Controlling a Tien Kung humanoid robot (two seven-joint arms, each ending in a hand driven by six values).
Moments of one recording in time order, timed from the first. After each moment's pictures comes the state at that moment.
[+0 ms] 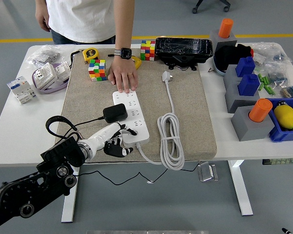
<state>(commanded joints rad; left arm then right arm) -0.40 0.28 -0.68 -1.36 1.56 0.04 0.40 0.01 -0.27 0.94 0.37 -0.69 -0.10 0.03</state>
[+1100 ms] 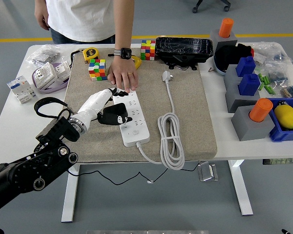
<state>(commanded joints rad) -0.54 0.22 -0.70 -1.06 1.64 0.31 0.04 0.01 -0.28 0.91 0.37 -0.68 -0.09 0.03</state>
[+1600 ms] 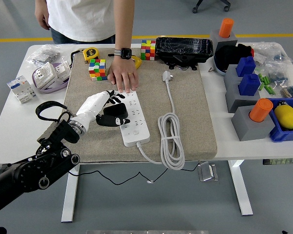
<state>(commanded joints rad) -0.56 0.20 -0.66 -0.96 1.62 0.39 -0.01 0.00 -0.28 0.92 0.37 -0.69 -0.10 0.03</state>
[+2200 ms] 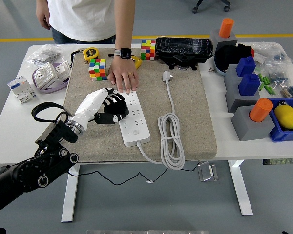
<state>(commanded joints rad) -0.55 0.21 -0.68 -0.95 1.55 0.43 -0.14 0.00 -0.27 0.93 0.37 -0.69 -0.10 0.03</state>
